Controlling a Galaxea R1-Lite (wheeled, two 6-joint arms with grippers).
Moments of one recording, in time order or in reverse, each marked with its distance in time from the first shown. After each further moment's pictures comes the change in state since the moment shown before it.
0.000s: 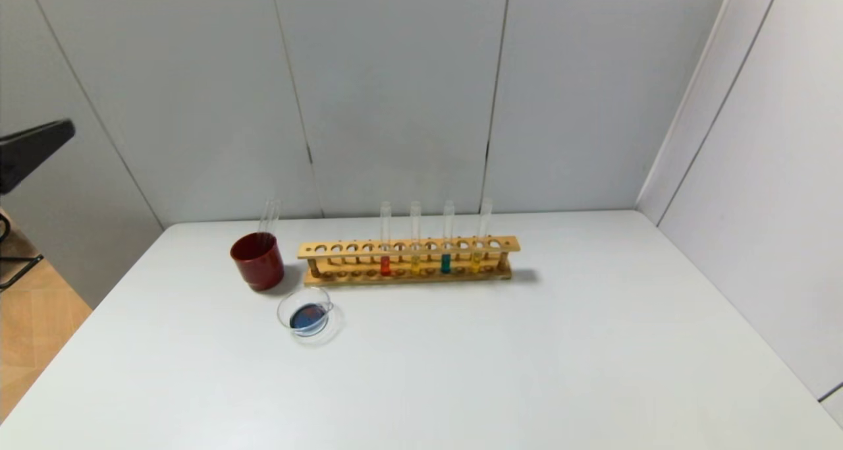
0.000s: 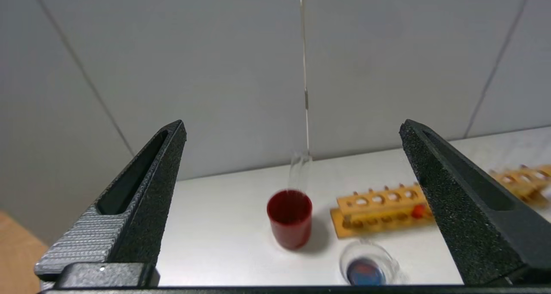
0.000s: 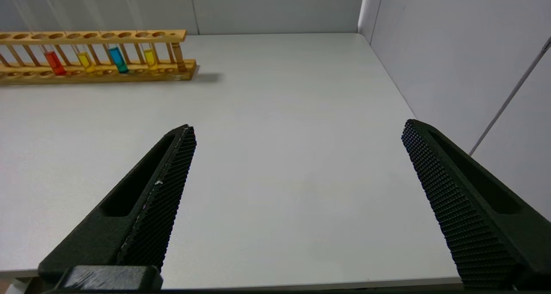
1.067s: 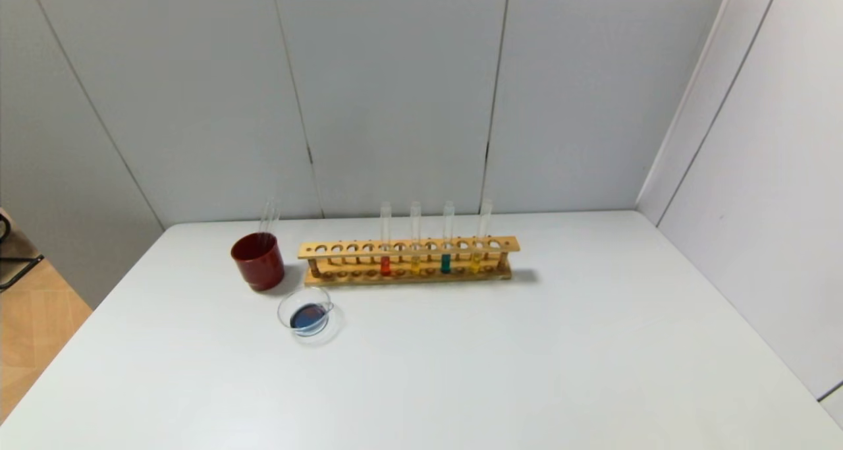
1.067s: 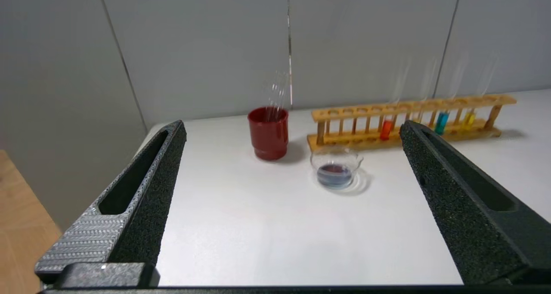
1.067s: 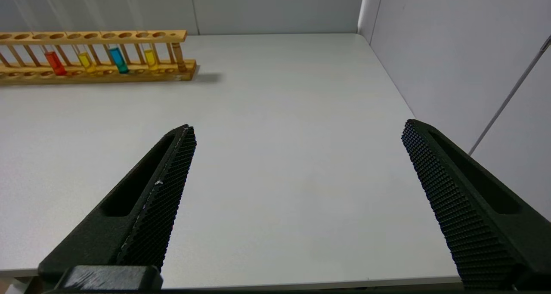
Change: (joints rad) left arm -0.119 -0.927 0.710 0.150 0.145 -0.042; right arm 0.000 0.000 0.000 0.000 0.000 0.000
